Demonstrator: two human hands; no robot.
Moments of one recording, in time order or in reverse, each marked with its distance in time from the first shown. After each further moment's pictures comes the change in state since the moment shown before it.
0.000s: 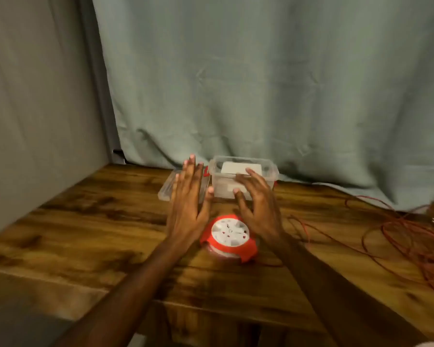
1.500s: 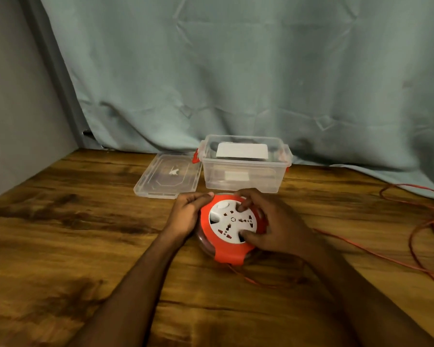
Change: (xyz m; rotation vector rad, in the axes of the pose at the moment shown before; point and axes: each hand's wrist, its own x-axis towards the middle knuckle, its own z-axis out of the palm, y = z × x) left_hand 0.017 -0.081 0.110 -0.852 -0.345 -0.795; right_hand -0.003 0.094 0.028 0.066 -0.581 0.101
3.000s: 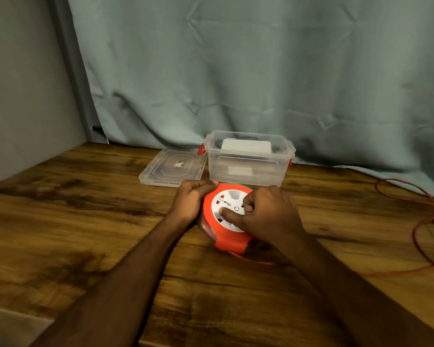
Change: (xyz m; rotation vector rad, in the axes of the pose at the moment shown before) left_hand -0.009 -0.012 0.001 -0.081 0.006 0.086; right_hand -0.007 -0.050 0.020 -0.373 0.219 0.154
